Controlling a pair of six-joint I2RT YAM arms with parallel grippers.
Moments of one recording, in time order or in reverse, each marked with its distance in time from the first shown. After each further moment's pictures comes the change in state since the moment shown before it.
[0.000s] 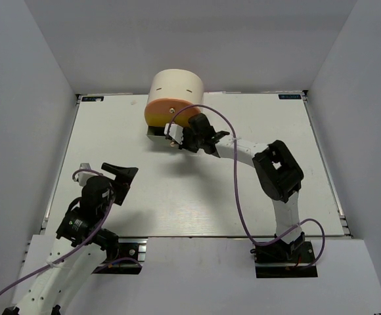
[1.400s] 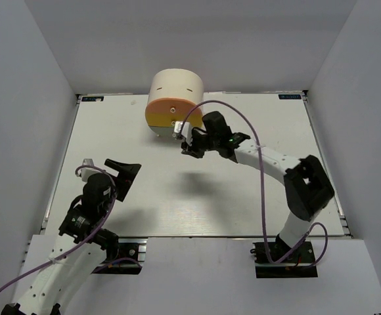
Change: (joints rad) left arm -0.001 0.032 -0.017 0.071 0.019 0.028; right arm 0.009 -0.251 -0.180 0.000 -0.198 0.098
